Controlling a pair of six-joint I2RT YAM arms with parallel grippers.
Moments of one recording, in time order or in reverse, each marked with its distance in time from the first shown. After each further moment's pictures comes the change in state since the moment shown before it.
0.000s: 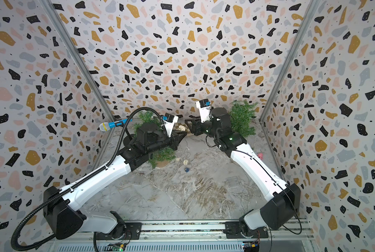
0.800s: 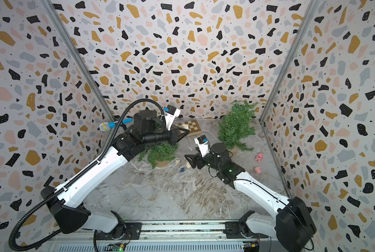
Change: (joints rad) left arm 0.000 0.069 0.281 -0.328 0.169 -0.079; right arm 0.090 -0.180 -0.639 0.348 0.019 -0.107
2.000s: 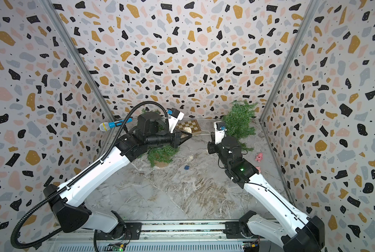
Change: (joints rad) left arm -0.008 0.007 -0.019 0.003 0.023 0.003; right arm -0.043 -0.153 0.161 -0.205 0.493 -0.031
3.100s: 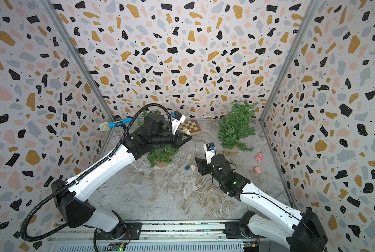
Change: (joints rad) left arm 0.008 0.060 -0.016 -0.021 -0.036 0.023; right arm 0.169 -0.060 -0.282 0.042 -0.058 0.187
